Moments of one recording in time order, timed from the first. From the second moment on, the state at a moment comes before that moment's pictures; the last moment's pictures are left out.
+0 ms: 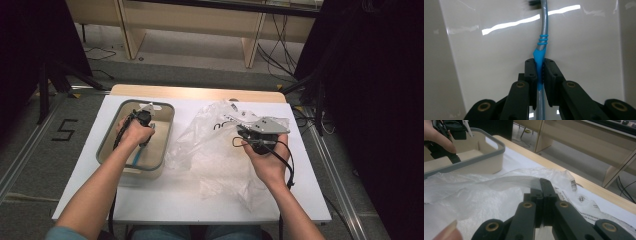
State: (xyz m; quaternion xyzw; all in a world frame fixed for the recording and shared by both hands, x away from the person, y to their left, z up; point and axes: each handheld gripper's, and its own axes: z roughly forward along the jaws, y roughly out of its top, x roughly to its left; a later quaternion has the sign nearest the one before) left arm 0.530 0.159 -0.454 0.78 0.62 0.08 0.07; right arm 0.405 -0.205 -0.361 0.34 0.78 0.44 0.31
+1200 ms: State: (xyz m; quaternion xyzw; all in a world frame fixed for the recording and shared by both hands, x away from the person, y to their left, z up) left arm 0.516 0.175 -0.428 0.77 0.61 0.11 0.15; right arm 0.405 -0.205 -0.361 0.34 0.77 0.44 0.31
